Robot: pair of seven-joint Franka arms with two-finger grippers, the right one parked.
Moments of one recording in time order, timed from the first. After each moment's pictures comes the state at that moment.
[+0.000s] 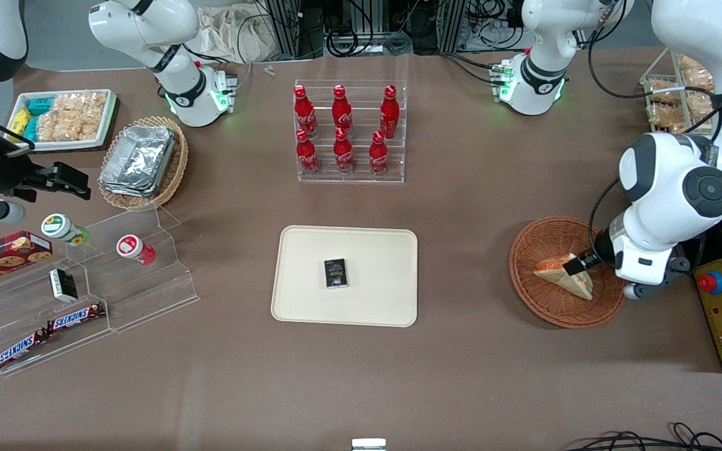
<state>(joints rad) 0.12 0.26 -0.17 -1.96 0.05 2.25 -0.71</state>
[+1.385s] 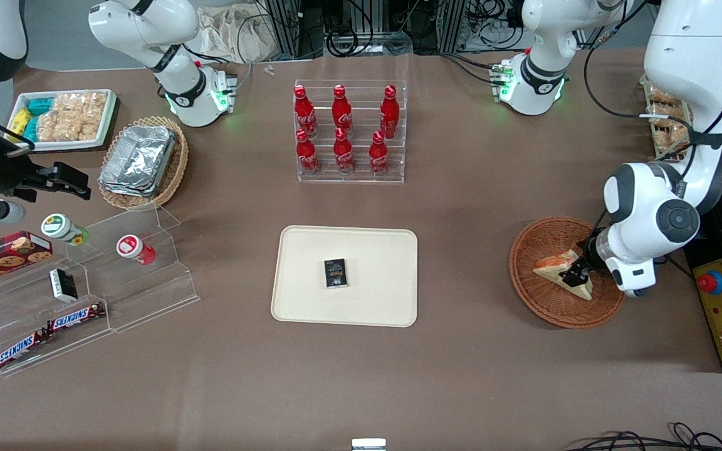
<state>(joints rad) 0.12 0.39 -0.14 -2.04 0.06 2.38 -1.02</state>
